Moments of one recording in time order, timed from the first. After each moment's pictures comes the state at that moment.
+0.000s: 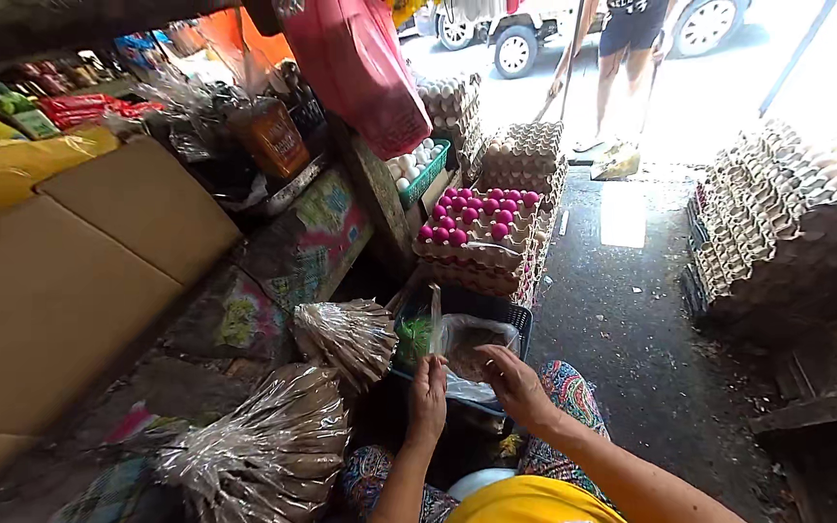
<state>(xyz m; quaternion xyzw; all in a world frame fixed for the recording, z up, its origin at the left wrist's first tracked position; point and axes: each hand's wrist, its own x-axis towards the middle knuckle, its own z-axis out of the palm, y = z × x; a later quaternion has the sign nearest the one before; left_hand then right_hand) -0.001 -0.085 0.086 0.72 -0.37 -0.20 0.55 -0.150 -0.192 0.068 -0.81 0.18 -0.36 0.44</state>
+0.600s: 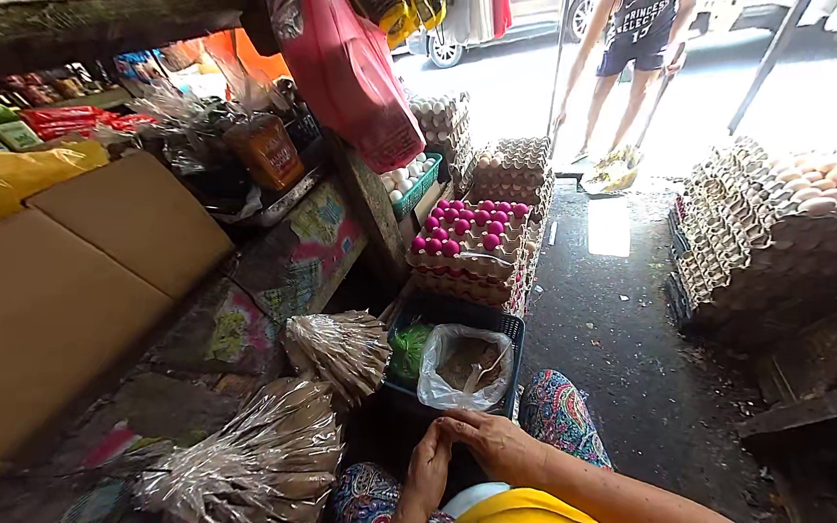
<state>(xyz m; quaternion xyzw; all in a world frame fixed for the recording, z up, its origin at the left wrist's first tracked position) -0.023 -0.019 0.065 0.74 -0.38 -0.35 0.44 -0.155 -0.154 0.065 -0.91 0.02 -0.14 0.39</state>
